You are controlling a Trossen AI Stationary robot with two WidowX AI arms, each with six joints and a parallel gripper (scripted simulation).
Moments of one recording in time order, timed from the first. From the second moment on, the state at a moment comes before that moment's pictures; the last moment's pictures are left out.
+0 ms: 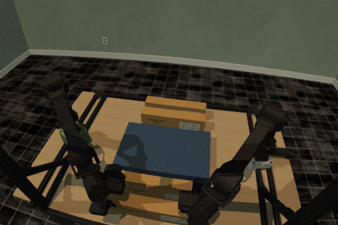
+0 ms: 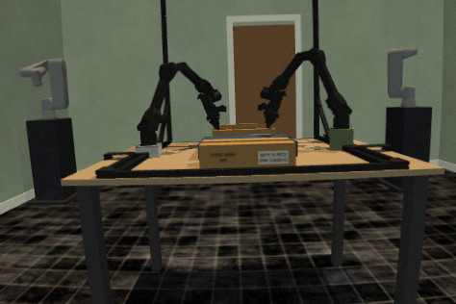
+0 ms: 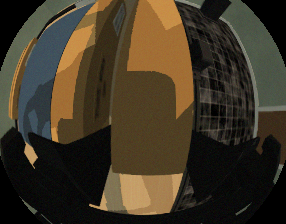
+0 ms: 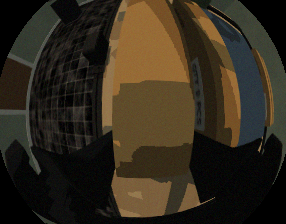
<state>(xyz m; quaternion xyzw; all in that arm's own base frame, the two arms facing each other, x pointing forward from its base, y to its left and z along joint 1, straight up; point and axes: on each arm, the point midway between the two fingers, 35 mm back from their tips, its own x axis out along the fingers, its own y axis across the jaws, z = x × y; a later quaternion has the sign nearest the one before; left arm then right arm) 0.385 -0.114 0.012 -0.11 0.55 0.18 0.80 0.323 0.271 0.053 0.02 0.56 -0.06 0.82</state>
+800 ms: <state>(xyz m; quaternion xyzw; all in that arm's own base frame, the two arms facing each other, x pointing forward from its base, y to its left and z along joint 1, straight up) 0.388 -0.117 0.005 -0.12 0.55 0.18 0.81 0.322 0.274 0.048 0.03 0.56 -0.05 0.82</state>
